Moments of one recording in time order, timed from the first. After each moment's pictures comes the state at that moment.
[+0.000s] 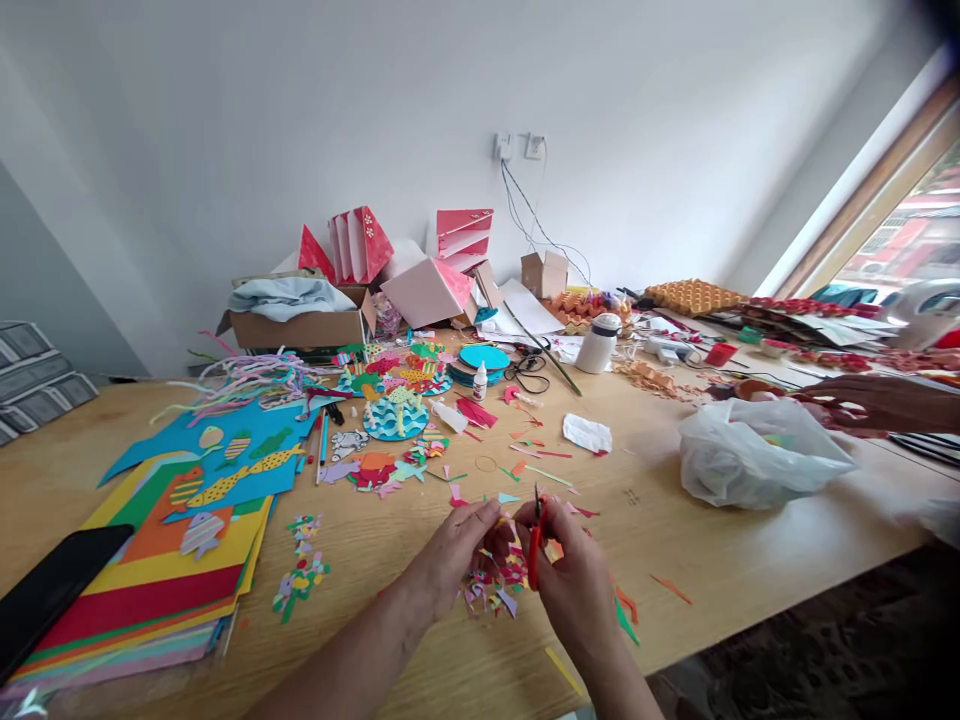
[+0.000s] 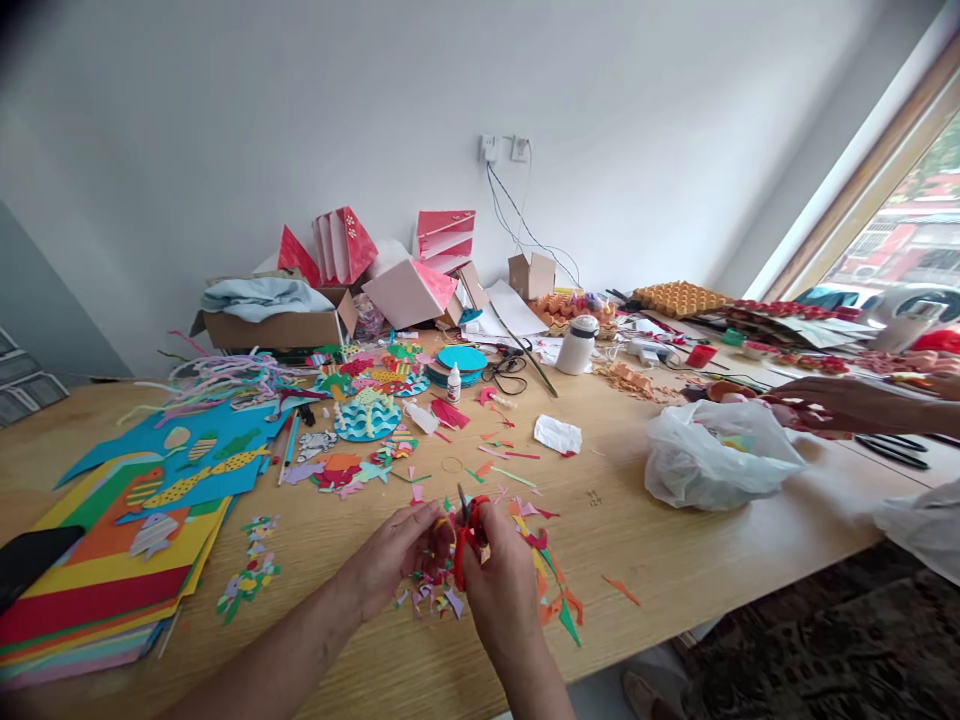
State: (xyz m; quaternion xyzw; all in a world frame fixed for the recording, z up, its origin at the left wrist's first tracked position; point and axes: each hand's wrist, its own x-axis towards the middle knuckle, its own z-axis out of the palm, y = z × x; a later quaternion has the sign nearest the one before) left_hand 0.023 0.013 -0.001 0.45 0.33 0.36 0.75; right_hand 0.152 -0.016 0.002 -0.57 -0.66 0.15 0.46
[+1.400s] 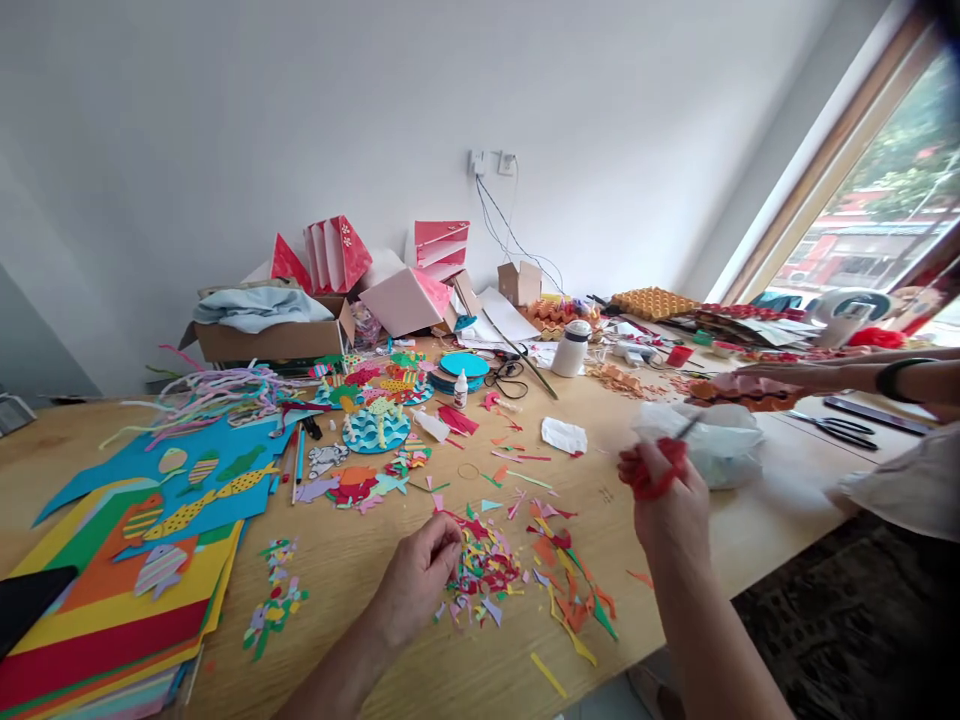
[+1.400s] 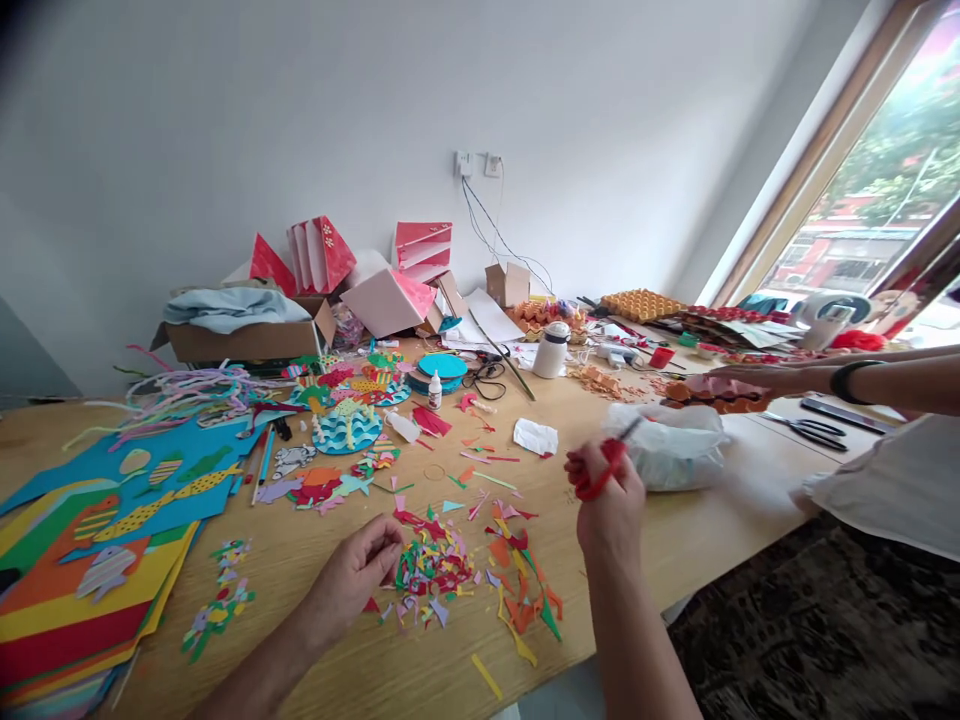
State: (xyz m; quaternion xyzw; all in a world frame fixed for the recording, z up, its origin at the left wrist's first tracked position) left_hand 0.000 0.014 -0.021 0.65 0.42 0.37 0.52; right_hand 0.260 0.038 0.026 -0.51 -0.34 0.33 0.72
